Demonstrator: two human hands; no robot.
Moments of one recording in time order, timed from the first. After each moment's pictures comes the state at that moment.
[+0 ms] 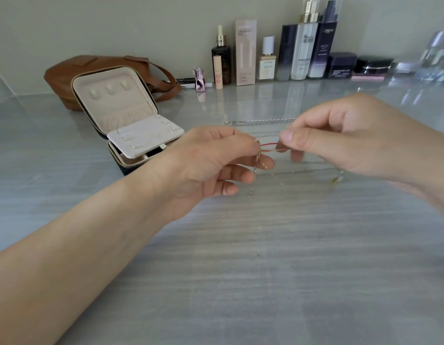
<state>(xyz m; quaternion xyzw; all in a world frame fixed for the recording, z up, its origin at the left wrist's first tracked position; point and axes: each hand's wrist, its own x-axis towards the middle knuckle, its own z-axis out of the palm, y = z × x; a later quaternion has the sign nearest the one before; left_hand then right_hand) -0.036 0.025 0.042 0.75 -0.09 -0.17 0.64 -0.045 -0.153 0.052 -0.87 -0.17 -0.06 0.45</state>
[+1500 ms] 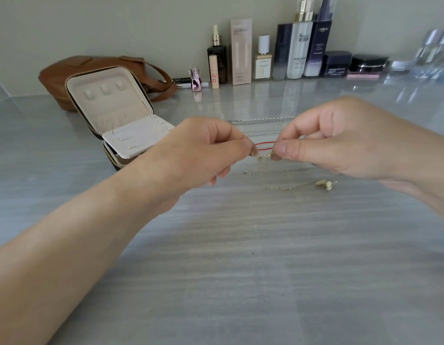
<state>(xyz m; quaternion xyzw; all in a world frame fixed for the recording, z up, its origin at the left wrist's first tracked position) -0.034 0.028 0.043 0.86 -0.13 -0.05 0.50 -0.043 -0.151 0.052 -0.88 -0.17 0.00 0.45</state>
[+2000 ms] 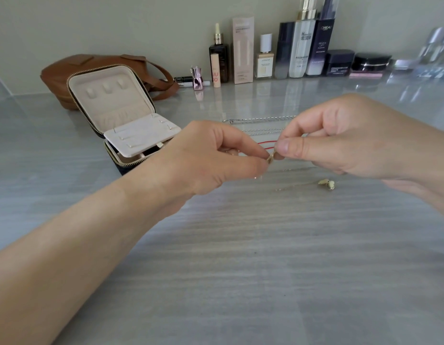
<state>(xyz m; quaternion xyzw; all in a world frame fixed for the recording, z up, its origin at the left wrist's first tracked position) -0.038 0.027 0.041 0.84 -0.17 -0.07 0.51 -0.048 -0.147 0.056 -0.87 -0.17 0.02 0.47</state>
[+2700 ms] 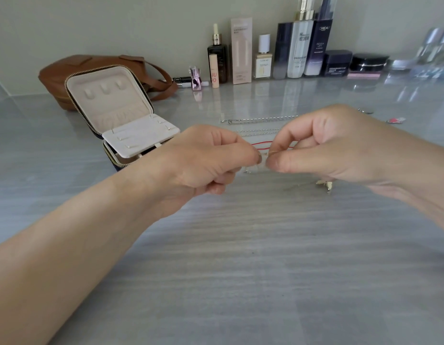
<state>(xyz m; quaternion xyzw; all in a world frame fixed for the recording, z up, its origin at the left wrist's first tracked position) -0.034 0.027 0.041 0.80 -0.13 -0.17 0.56 -0.045 -0.145 0.048 -0.87 -0.16 0.04 0.47</state>
